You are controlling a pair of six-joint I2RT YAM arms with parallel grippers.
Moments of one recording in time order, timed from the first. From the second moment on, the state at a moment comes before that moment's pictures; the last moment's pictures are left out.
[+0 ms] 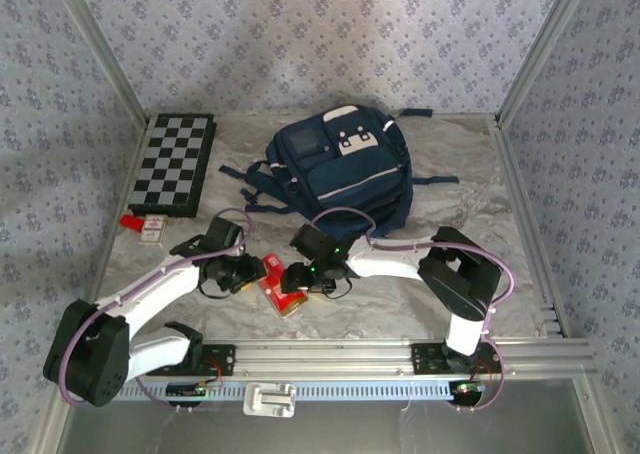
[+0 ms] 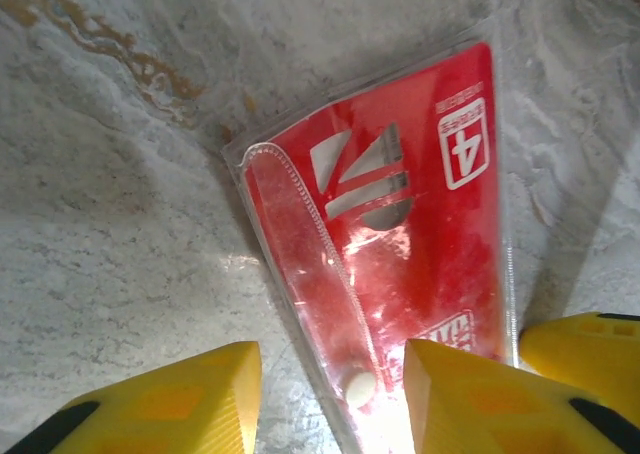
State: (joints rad) left arm -0.45 1.14 0.53 -0.58 0.29 -0.85; right arm 1.03 1.79 1.04 -0.35 -0.29 0.91
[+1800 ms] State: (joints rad) left arm -0.58 1.14 0.95 -0.60 0.01 -0.49; right arm 0.59 1.18 0.85 -0.41 -0.43 0.80
